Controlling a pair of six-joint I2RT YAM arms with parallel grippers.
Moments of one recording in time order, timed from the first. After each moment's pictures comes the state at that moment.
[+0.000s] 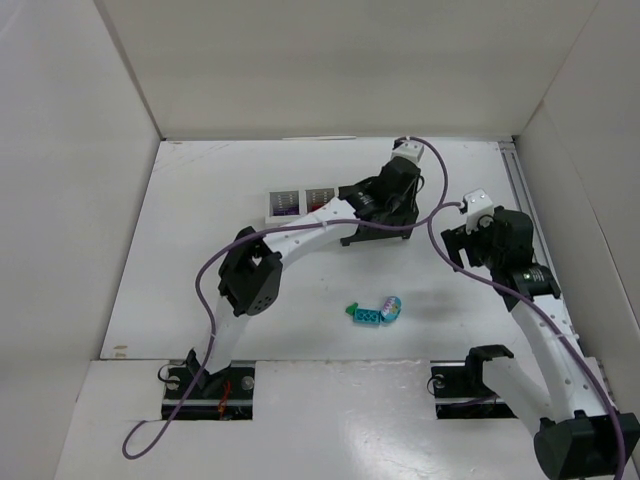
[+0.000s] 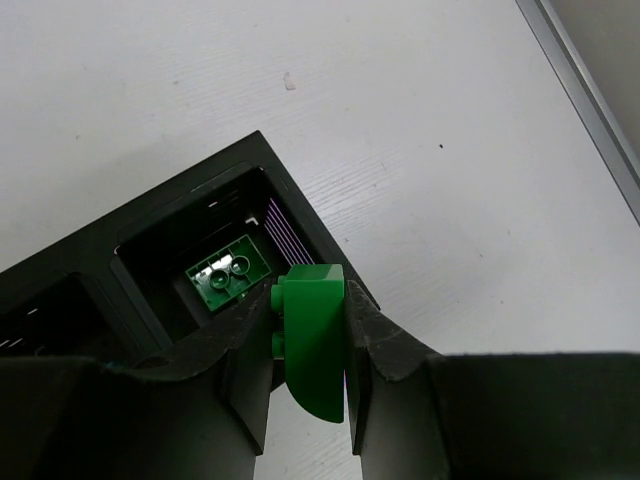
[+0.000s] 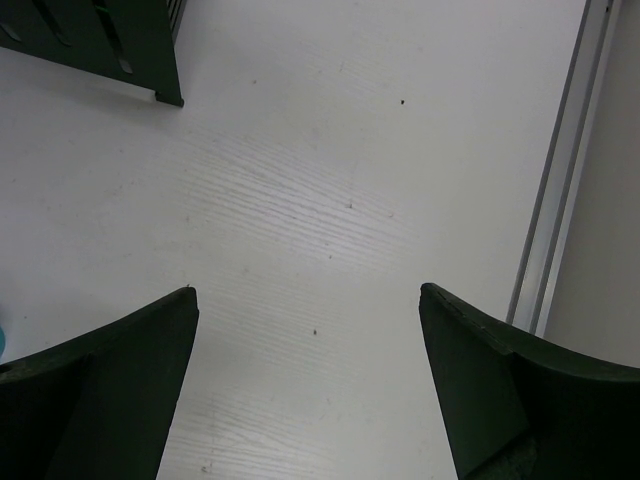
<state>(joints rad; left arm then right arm) -0.93 2.14 1.93 -0.29 -0.28 -0.41 0.09 0.82 0.75 -0.51 -0.02 -0.36</state>
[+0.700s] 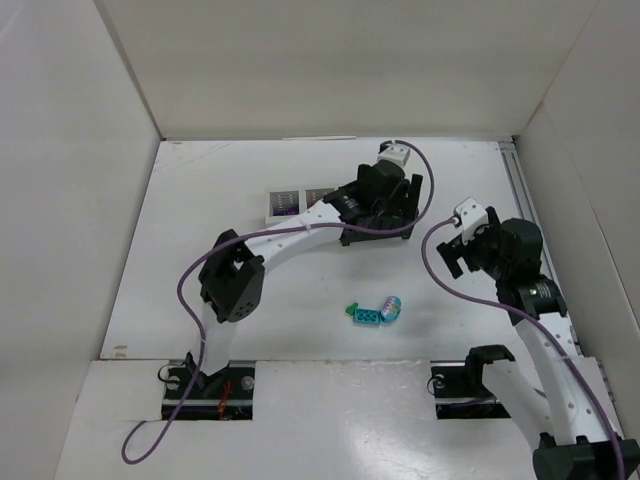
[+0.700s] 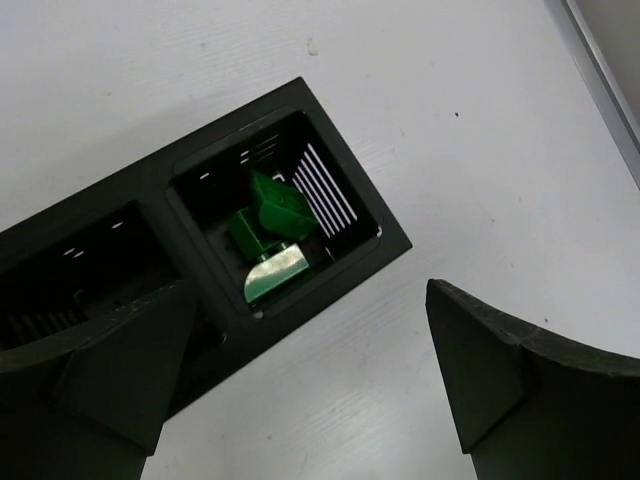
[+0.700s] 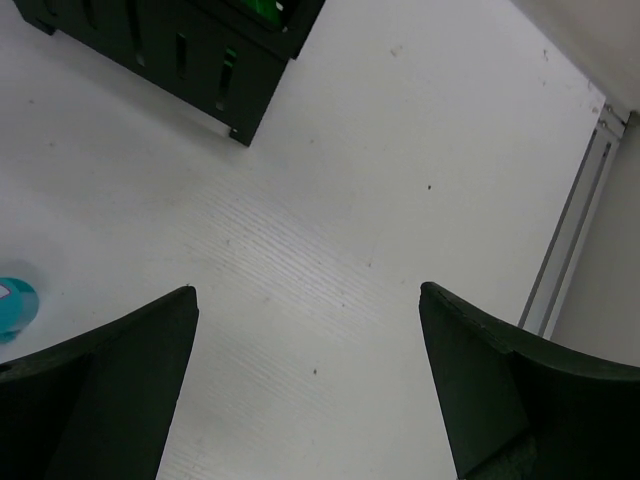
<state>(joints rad) -0.91 2.03 1.78 -0.28 -0.26 -0.42 0.09 0.72 0.73 -0.50 -0.22 -0.52</state>
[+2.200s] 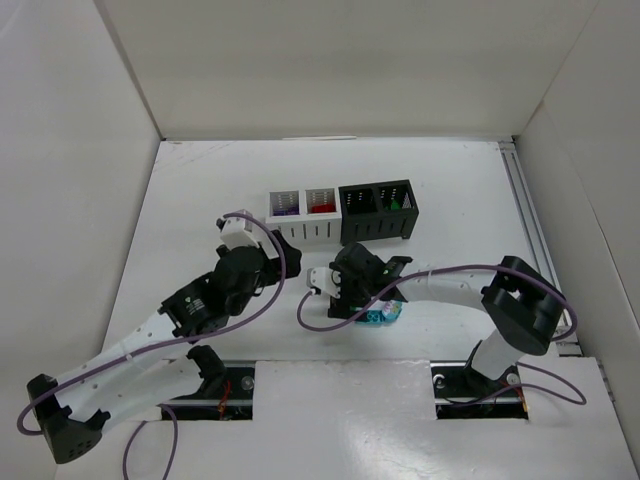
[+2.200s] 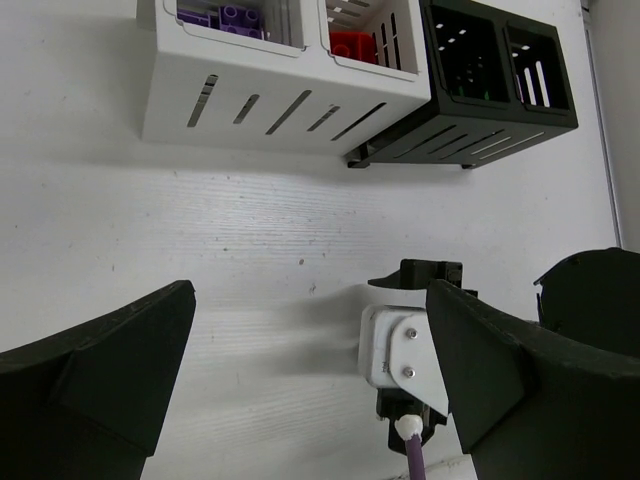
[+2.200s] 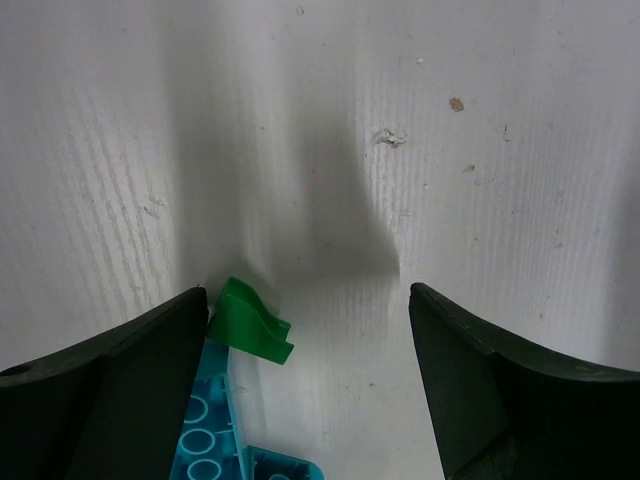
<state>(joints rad) -0.88 0.75 0.72 -0.47 -0.51 -0.82 0.95 1.61 0.90 -0.31 -0.14 -0.58</state>
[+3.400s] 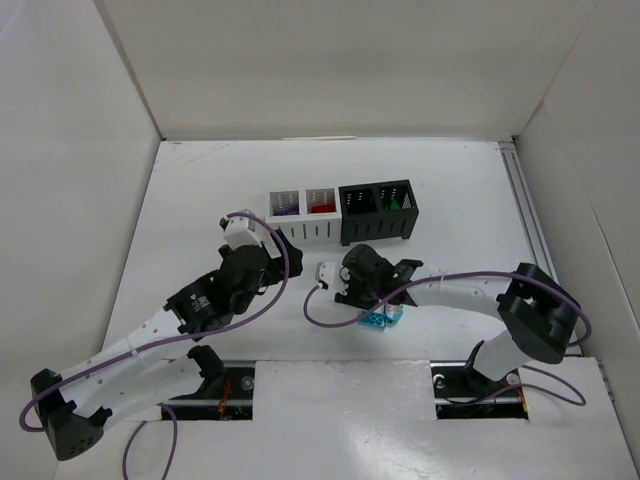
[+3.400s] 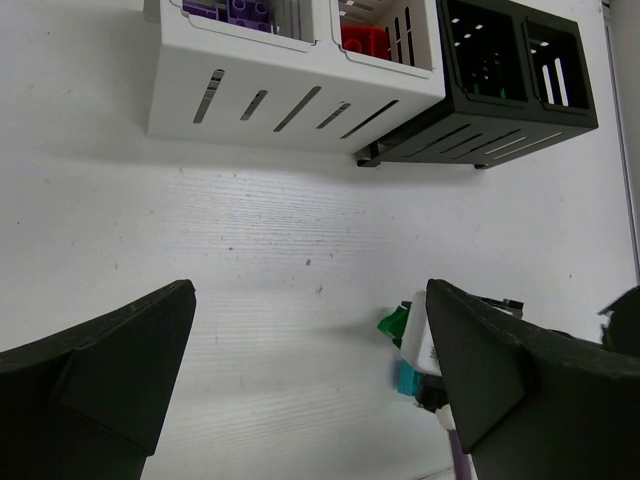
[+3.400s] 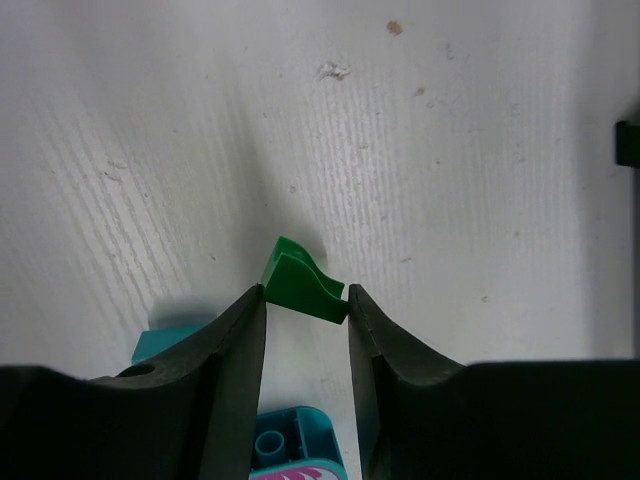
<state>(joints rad) -0.88 0.77 0.71 -0.46 -0.52 -0.83 0.95 1.54 0.84 -0.31 -0.03 -0.47</state>
